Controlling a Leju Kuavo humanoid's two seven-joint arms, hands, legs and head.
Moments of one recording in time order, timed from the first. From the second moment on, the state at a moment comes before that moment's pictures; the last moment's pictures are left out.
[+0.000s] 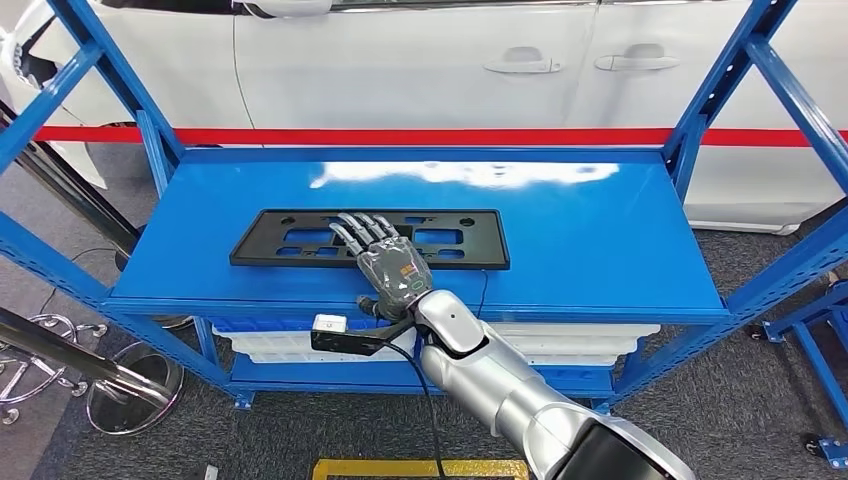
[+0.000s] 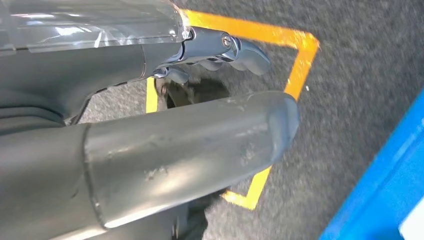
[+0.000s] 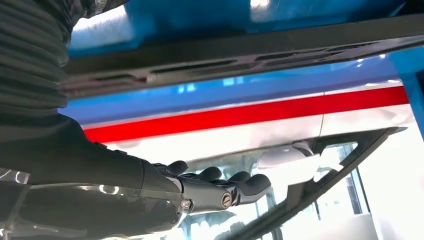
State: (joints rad) left arm -0.09 0.07 -0.54 -0.16 0.84 0.01 -0.38; right arm -0.76 0.30 0.81 -0.64 0.84 -0.55 -0.10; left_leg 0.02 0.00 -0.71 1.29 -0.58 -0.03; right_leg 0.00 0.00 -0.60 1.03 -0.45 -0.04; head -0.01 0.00
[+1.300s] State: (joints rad) left arm -0.02 0.07 -0.47 -0.16 1.00 0.04 -0.47; right arm -0.07 -0.01 0.57 -2.02 -0.14 0.22 -0.60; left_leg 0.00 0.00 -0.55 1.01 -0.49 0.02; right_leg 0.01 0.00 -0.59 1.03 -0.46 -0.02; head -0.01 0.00
